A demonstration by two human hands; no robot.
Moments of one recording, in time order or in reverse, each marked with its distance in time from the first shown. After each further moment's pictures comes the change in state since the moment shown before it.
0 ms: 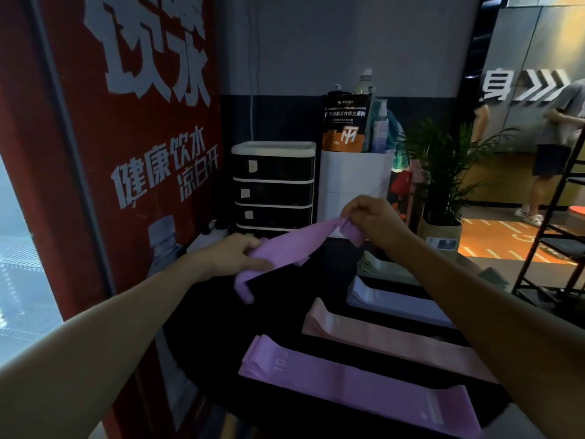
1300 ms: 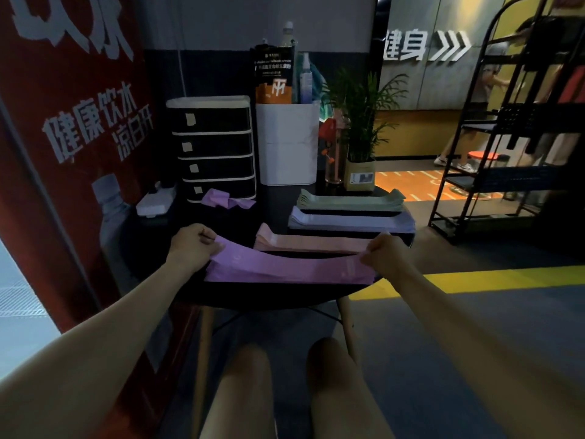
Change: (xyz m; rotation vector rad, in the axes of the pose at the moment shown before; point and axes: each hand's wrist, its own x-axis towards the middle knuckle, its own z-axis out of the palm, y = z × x) left_hand -0.077 -0.024 0.103 -0.041 0.461 -0.129; right_hand -0.212 0.094 -0.038 -0.328 0.294 0.471
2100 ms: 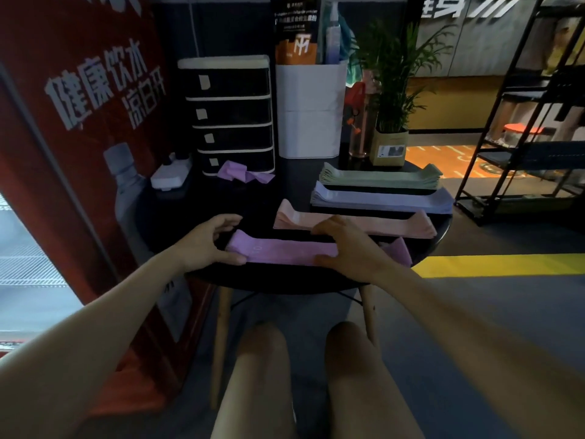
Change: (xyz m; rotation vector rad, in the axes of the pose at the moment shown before) left_hand 0.001 -0.042 -0.012 -0.038 -0.462 0.151; right_hand -0.035 -0.062 0.054 -0.294 -0.384 -0.580
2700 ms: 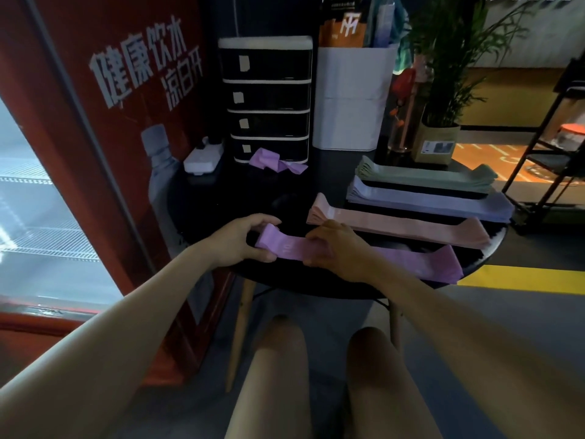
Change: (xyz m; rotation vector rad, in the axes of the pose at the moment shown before) left_hand 0.005 -0.012 0.002 0.043 -0.040 0.029; right_hand 0.046 -0.025 0.042 -0.024 -0.169 -0.078
